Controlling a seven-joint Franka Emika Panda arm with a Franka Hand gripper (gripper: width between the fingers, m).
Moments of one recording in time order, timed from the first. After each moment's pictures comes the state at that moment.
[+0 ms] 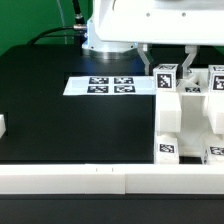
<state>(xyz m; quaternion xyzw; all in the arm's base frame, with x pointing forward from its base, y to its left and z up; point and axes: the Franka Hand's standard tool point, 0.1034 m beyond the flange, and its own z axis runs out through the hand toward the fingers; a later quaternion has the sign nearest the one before) 0.610 0.043 0.116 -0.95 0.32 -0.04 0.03</state>
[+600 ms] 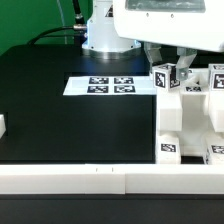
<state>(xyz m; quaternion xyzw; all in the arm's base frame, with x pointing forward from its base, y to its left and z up) 0.609 0.045 0.115 -0.87 0.49 -0.03 0.04</state>
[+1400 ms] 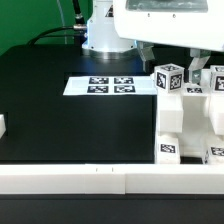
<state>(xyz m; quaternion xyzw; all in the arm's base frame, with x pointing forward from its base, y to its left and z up) 0.609 0.047 0.115 -0.90 0.43 -0.03 0.04</state>
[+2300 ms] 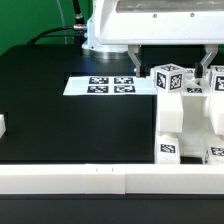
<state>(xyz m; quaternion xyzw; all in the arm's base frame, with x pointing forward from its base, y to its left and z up) 0.608 0.047 0.115 -1.00 0.02 -0.04 0.00</state>
